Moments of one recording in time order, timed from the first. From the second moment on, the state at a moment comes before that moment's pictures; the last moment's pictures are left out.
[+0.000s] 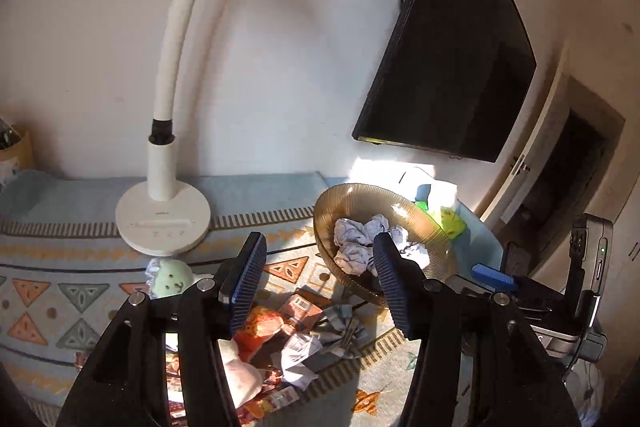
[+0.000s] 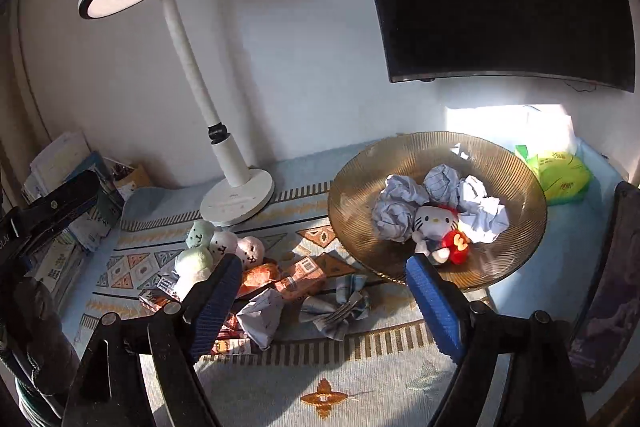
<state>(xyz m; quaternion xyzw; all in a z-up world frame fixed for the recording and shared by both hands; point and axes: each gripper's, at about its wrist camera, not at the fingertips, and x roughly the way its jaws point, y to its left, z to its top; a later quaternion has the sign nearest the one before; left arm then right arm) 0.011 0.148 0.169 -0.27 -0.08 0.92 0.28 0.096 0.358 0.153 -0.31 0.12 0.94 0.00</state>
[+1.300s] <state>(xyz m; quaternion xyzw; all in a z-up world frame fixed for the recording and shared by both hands) 0.042 -0.015 0.032 -0.33 -0.04 0.94 -0.02 0.071 0.303 0.058 -0.34 0.04 0.94 0.09</state>
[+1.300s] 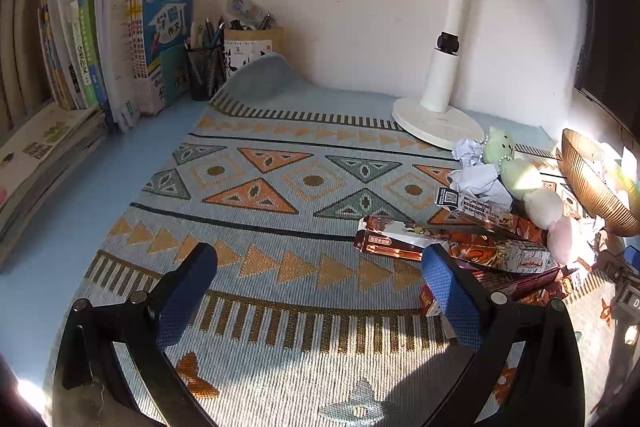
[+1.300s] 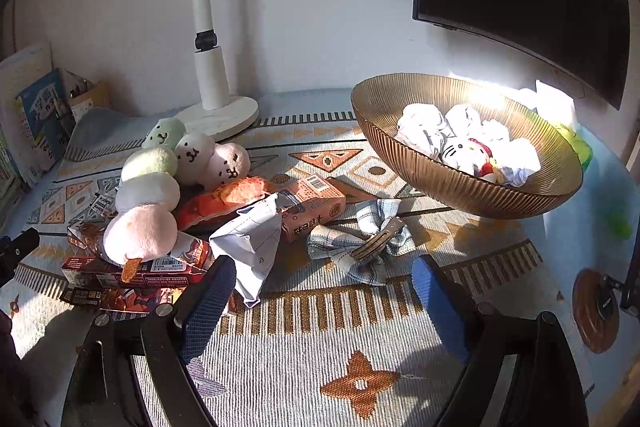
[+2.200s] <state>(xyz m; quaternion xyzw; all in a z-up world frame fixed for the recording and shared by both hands) 0.051 0.098 0.031 -0.37 0.13 0.89 0.25 0.064 0.328 0.053 -0.37 0.13 0.92 -0.01</state>
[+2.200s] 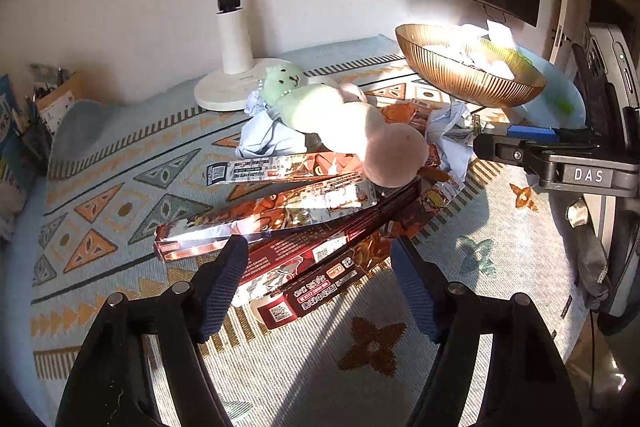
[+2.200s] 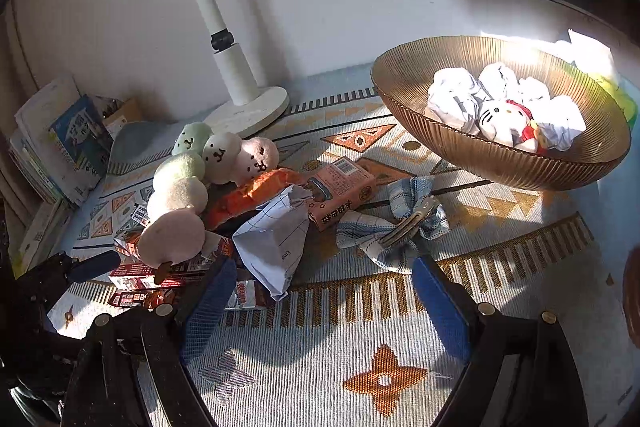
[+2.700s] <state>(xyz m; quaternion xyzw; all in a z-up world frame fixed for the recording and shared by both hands) 0.051 0.148 0.013 -0.38 0.23 0.84 0.31 0.021 0.292 0.036 -0.45 0.09 0.89 -0.06</state>
